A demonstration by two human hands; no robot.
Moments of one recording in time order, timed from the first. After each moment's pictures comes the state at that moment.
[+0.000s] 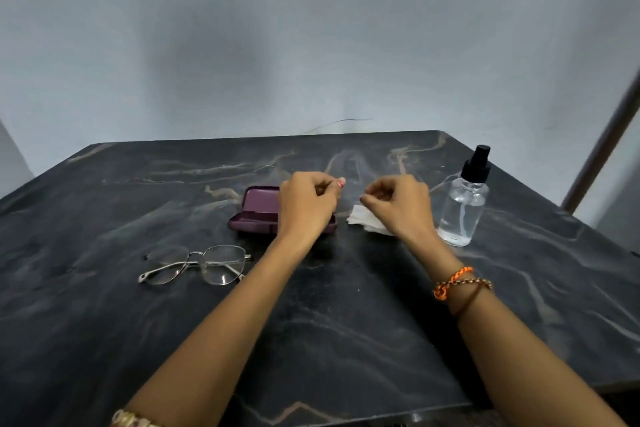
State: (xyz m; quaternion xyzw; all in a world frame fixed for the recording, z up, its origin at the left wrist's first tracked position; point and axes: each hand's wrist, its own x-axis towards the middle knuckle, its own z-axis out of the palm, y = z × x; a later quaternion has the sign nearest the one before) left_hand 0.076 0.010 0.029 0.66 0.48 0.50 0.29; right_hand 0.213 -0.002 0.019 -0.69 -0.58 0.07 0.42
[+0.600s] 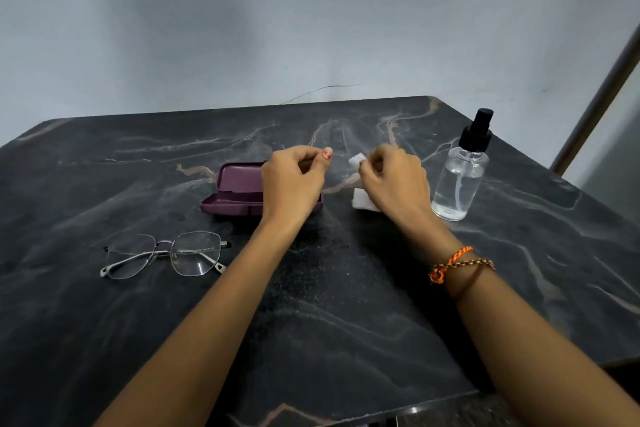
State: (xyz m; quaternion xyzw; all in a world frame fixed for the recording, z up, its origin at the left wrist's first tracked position) left_hand 0.084 0.015 0.022 0.64 0.46 0.53 0.30; right_hand 0.216 0.002 0.011 -0.72 -0.57 0.01 0.39
